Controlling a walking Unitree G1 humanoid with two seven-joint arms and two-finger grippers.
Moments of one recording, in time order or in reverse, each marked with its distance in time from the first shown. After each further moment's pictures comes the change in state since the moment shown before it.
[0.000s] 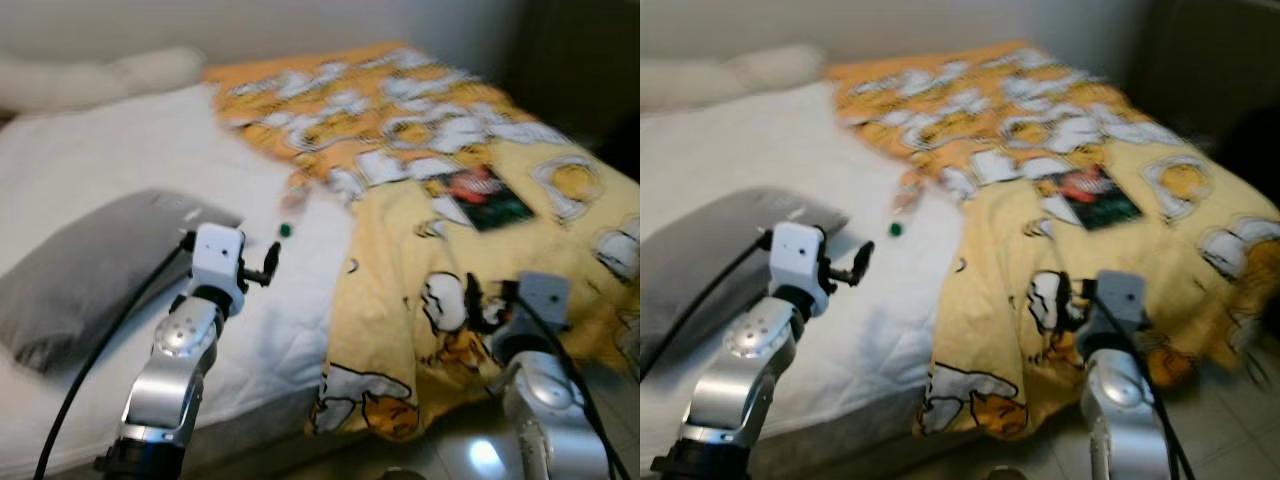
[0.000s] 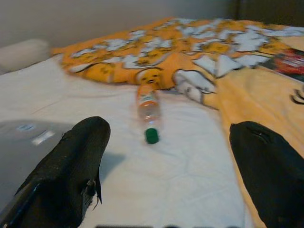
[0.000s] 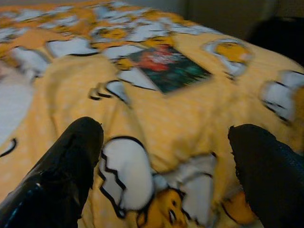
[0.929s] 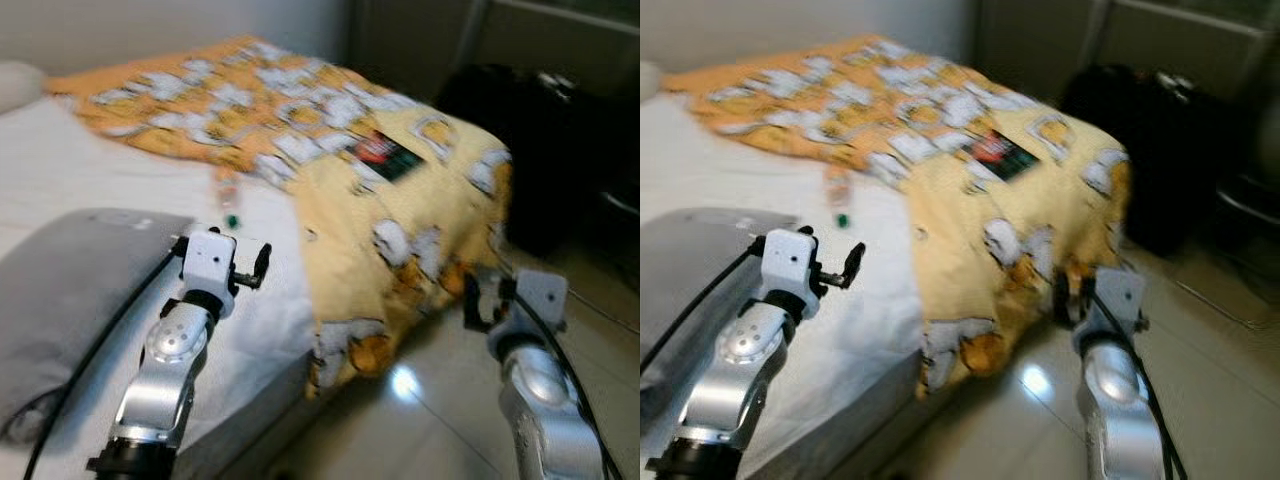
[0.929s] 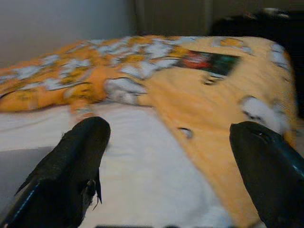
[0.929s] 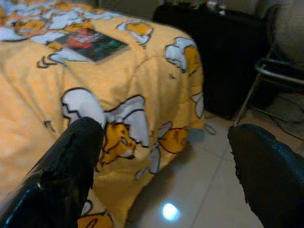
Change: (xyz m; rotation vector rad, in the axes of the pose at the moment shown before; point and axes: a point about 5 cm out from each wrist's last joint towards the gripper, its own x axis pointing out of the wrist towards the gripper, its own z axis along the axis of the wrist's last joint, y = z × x) left arm -0.002 0.010 -0.010 0.049 -0.047 0.012; right arm 0.009 0.006 0.006 0.017 -0.007 0.016
